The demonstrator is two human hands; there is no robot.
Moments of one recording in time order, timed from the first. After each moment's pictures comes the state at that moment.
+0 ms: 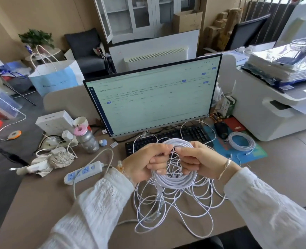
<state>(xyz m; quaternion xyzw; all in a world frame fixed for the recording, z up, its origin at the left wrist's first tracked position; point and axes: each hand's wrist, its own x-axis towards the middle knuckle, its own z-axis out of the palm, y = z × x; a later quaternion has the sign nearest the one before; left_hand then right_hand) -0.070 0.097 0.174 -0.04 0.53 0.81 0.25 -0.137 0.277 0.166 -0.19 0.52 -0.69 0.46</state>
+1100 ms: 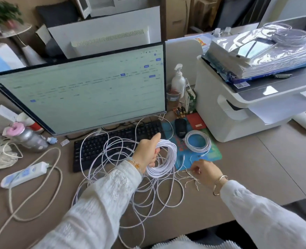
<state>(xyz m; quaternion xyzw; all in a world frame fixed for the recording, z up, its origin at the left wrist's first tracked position) -0.236 0.293 0.107 -0.30 0.69 0.65 0.10 -0.296 0.506 -0.013 -0.19 0.94 -0.19 0.21</state>
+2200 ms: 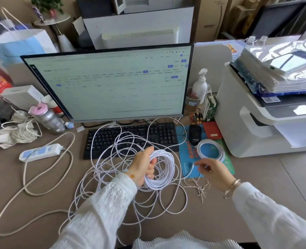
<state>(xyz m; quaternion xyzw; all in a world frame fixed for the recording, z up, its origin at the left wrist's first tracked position) -0.205 0.278 0.076 -0.40 0.59 0.70 0.07 -0.320 0.495 0.016 -0.25 0.89 -0.32 0.20</state>
